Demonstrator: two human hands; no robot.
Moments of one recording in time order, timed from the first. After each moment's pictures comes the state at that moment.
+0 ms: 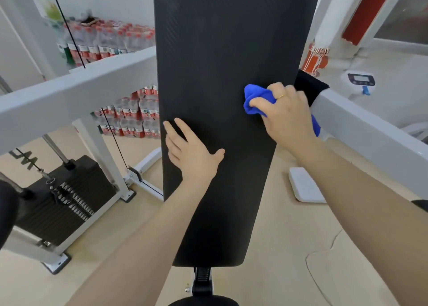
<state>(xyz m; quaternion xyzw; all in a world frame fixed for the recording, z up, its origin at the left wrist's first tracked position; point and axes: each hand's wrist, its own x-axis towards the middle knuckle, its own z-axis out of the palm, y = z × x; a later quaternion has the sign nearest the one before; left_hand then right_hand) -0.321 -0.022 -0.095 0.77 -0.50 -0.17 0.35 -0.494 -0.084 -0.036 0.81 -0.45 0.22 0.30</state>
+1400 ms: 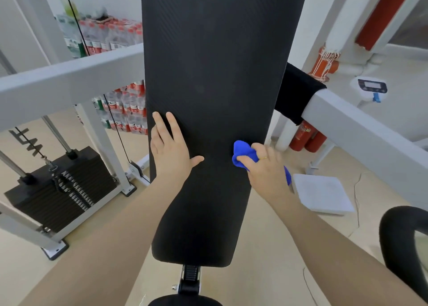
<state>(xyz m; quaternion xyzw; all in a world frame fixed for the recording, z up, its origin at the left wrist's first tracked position) -0.318 -0.016 -0.119 0.80 -0.57 -0.01 0.20 -0.528 -0.052 -0.167 0.83 -0.43 0.27 0.24</state>
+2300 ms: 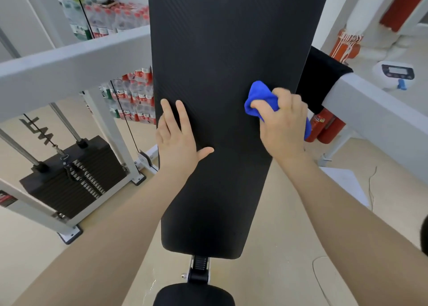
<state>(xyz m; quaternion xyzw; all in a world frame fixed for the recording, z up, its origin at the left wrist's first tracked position) -0.309 -0.016 -0.126 0.78 -0.59 0.03 0.19 -0.498 -0.089 -0.105 0.76 -0.44 0.37 0.32</state>
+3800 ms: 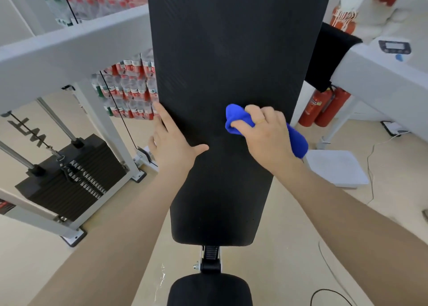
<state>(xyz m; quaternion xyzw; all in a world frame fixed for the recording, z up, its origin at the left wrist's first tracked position) -0.278 -0.012 -0.161 0.80 -0.52 -0.10 0.29 -0.468 -0.050 -0.155 0.84 -0.39 0.25 0.28</state>
